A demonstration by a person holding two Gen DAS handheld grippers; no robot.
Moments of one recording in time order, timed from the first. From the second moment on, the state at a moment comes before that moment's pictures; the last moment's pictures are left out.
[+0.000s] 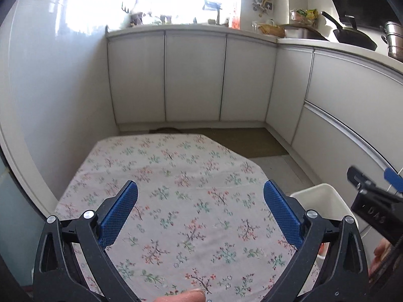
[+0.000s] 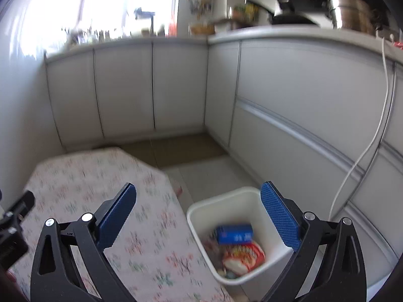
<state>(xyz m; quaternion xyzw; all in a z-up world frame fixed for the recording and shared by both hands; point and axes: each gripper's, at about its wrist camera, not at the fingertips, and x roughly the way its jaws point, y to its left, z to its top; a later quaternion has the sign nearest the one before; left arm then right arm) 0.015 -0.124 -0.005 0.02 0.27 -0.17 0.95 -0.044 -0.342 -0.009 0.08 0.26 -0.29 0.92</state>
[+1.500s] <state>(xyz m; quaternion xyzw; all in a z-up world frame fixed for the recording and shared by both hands) 0.046 -0.119 -0.029 0.00 0.34 -0.18 0.92 -0.026 -0.322 -0.038 0.04 0.28 -0.26 0.93</state>
